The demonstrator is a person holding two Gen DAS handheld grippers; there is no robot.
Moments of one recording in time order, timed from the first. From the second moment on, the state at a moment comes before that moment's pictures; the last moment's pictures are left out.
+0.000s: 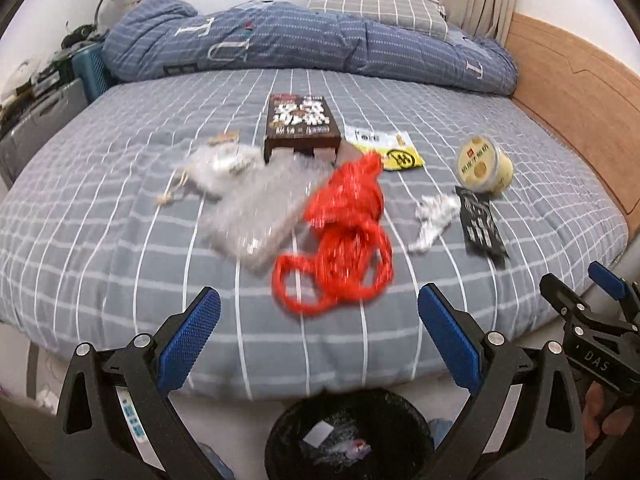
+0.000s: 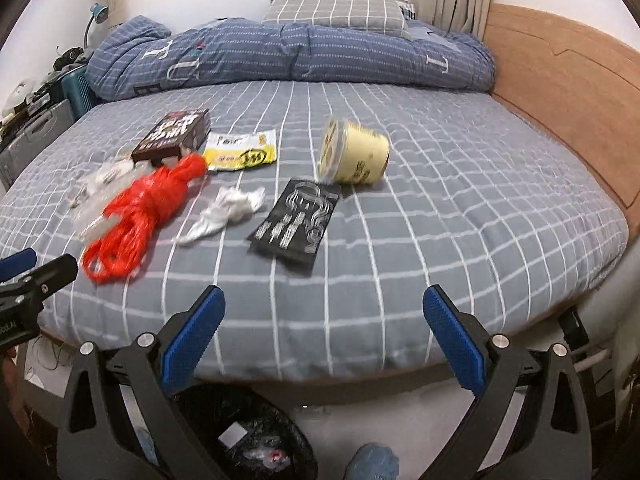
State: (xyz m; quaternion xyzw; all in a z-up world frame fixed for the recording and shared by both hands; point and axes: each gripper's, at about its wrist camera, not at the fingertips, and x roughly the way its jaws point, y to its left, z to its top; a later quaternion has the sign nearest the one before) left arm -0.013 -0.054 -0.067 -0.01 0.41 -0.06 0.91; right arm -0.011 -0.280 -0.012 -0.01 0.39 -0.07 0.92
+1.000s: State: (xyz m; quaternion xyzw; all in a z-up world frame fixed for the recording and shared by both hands) left arm 0.094 -0.098 -0.099 0.05 0.46 -0.13 0.88; right arm 0.163 -0.348 -0.033 0.04 0.40 -0.10 0.91
